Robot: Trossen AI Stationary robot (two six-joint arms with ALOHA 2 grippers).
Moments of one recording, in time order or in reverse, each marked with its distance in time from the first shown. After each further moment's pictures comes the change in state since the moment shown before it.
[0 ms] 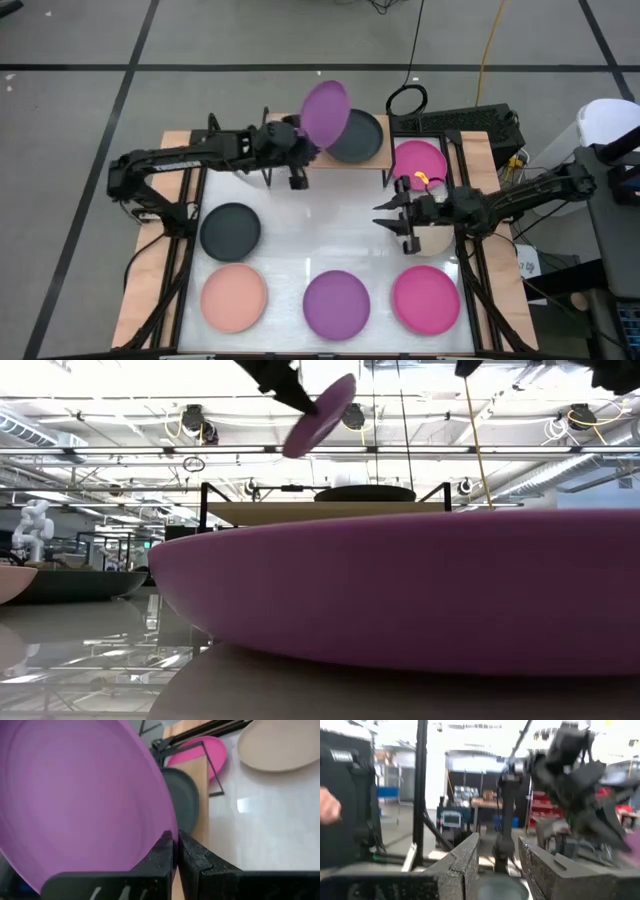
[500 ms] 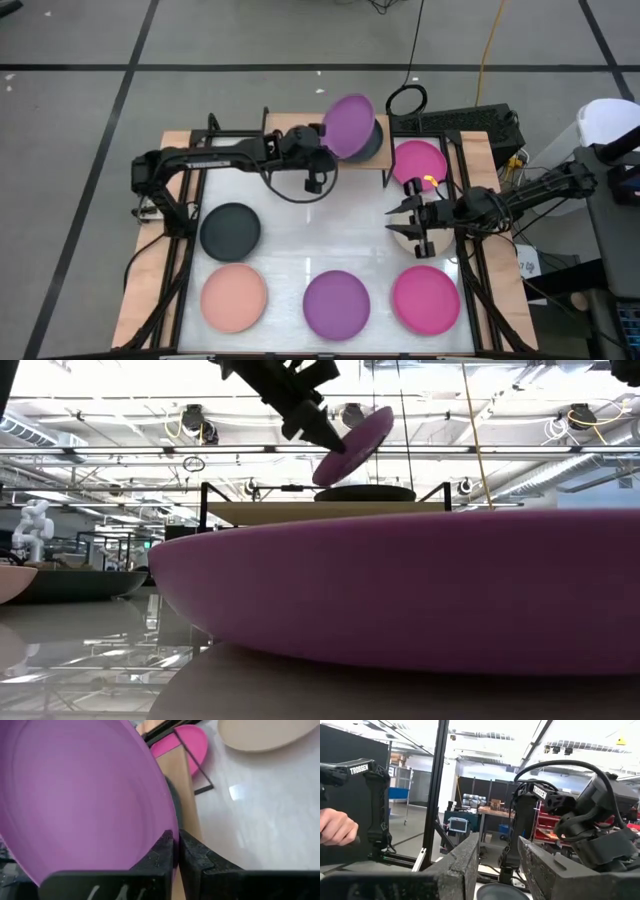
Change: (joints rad) left arm 0.033 0.172 0.000 0.128 0.122 0.171; right arm 0.060 -0.096 0.000 -0.076 0.003 -0.072
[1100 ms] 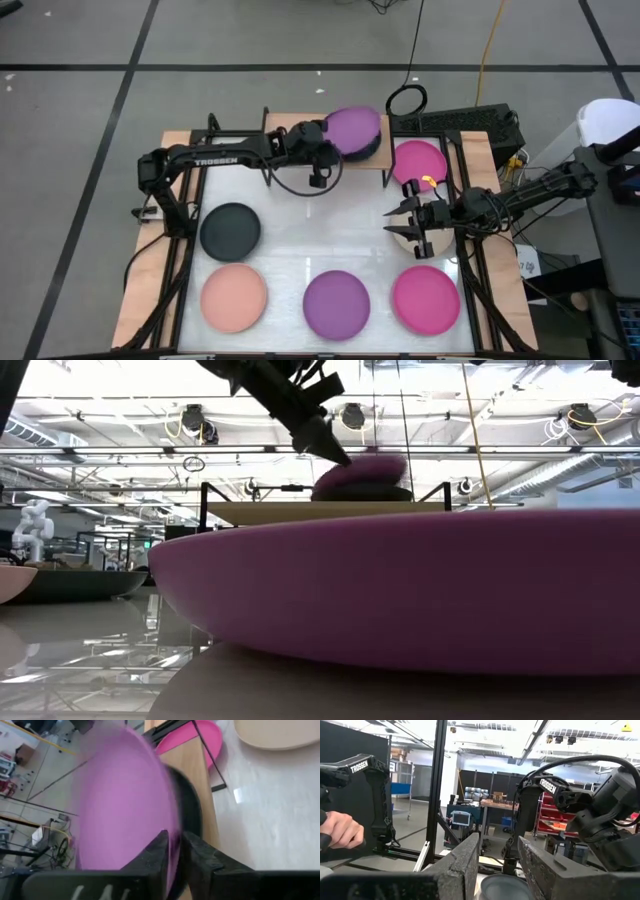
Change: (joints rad) left arm 0.043 0.048 0.000 0.064 0.012 -0.020; right arm 0.000 0.001 0.000 -0.043 0.000 0.031
